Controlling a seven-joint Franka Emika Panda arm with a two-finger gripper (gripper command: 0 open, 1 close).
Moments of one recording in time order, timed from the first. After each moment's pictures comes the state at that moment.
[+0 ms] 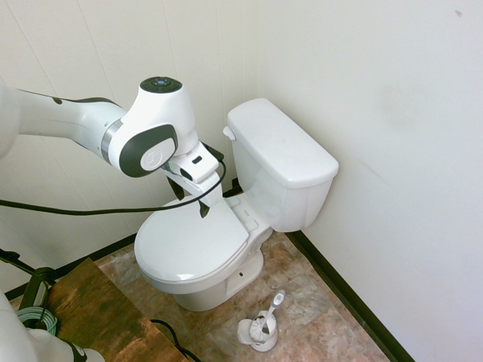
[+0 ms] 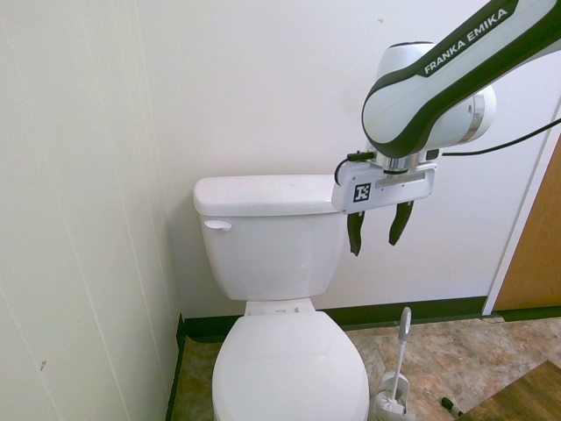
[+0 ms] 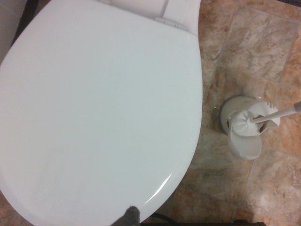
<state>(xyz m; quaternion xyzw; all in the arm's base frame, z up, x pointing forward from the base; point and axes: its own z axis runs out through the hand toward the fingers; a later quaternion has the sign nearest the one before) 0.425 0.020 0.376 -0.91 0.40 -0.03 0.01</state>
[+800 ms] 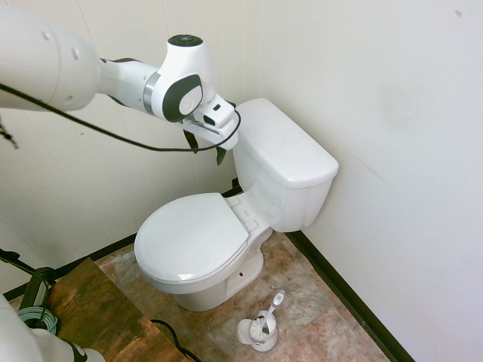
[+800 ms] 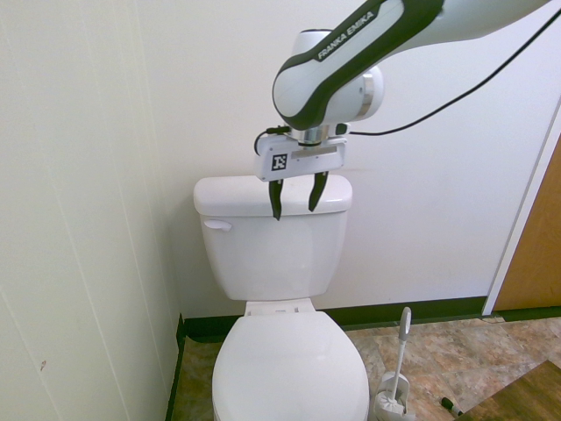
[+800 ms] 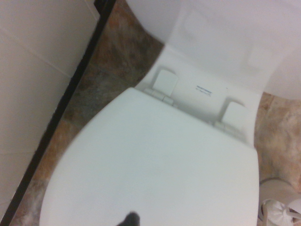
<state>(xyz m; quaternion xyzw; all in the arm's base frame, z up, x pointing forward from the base) 0.593 0.109 0.405 -0.94 0.34 -0.07 0.05</state>
